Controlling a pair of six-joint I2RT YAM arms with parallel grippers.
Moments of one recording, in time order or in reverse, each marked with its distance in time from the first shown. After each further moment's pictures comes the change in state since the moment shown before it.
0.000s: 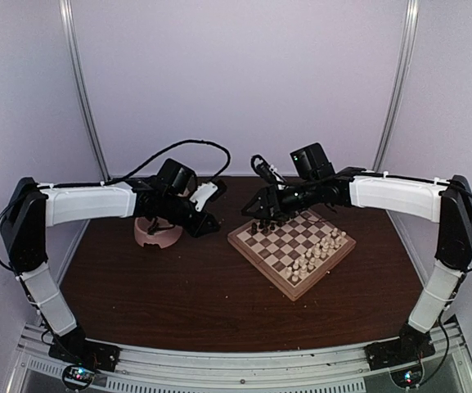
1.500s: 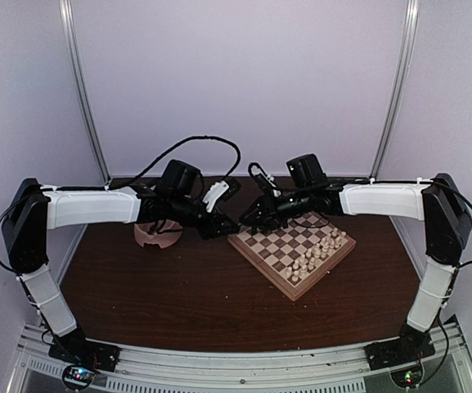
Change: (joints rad) left arm -0.061 0.005 -0.028 0.184 0.230 -0.008; right arm -0.001 0.073 -0.061 0.189 -0.138 0.232
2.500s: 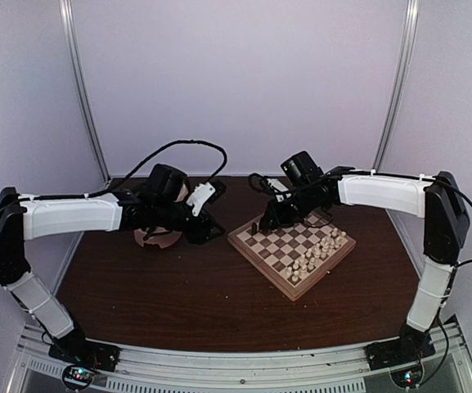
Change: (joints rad) left arm -0.003 -0.119 -0.111 -0.013 -0.210 0.043; right arm 0.008 0.013 0.120 -0.384 0.394 -0.380
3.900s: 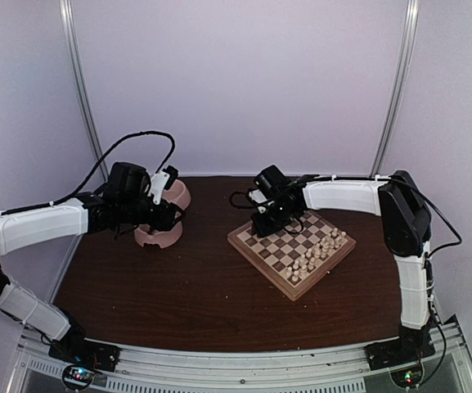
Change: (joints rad) left arm 0.187 -0.243 -0.187 0.016 -0.204 -0.126; right arm 0.057 0.287 0.225 -0.088 0.377 -0.153
